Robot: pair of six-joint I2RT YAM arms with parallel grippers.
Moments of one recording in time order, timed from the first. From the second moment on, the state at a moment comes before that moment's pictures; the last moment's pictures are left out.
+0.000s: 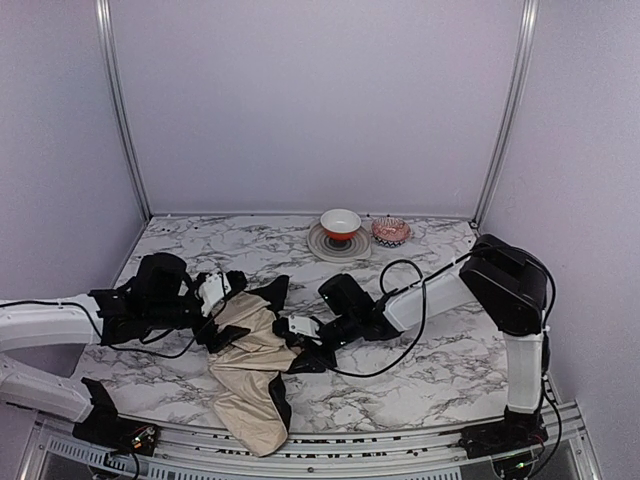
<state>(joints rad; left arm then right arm) -0.74 1.18 0.57 -0.04 0.13 0.39 0.93 2.07 1.11 0.17 -0.62 -0.48</state>
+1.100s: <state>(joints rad) -1.16 1.34 0.62 0.06 0.10 0.61 0.76 1.90 0.96 -0.05 -0.90 -0.32</state>
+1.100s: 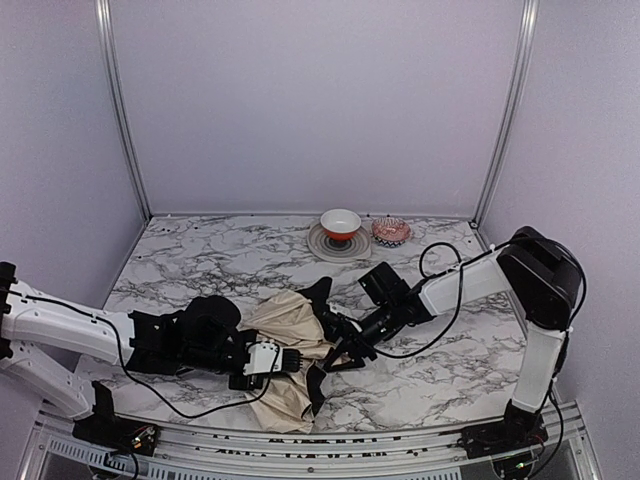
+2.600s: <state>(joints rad) -0.91 1.40 0.64 0.26 0.22 0.09 0.91 1.69 1.07 0.10 -0.69 -0.13</state>
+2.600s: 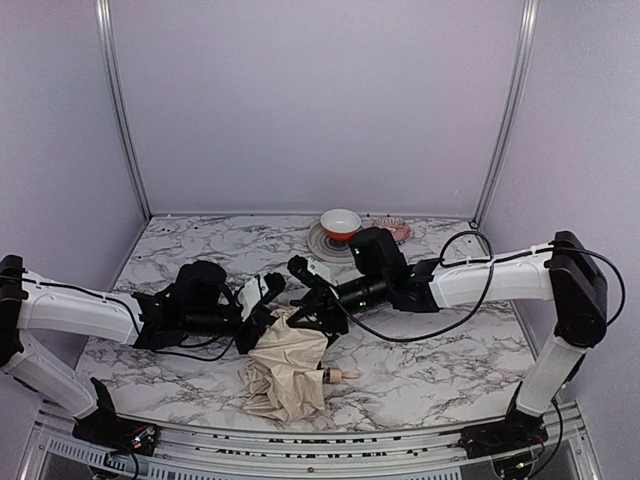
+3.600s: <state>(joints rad) -1.10 1.38 0.60 0.27 0.26 0.43 0.77 2.07 1.21 0.18 -0.80 0.11</state>
